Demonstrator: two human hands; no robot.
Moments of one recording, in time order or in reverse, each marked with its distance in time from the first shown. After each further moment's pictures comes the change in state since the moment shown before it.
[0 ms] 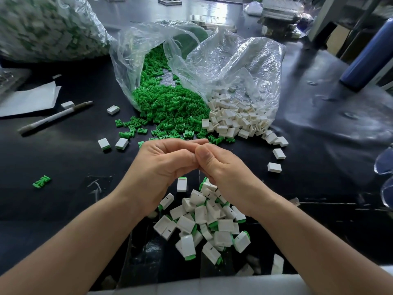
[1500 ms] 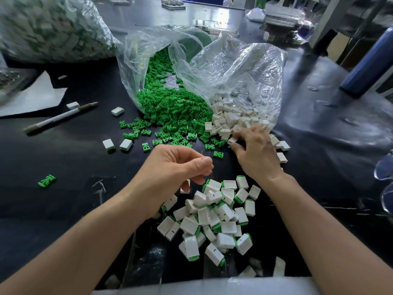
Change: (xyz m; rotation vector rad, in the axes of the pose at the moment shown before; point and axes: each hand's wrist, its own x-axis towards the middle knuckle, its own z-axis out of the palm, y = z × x) left_hand -0.004 0.004 0.000 0.401 -0.009 -0.045; right_hand 0.040 0.047 -0.051 -0.744 0.482 0.066
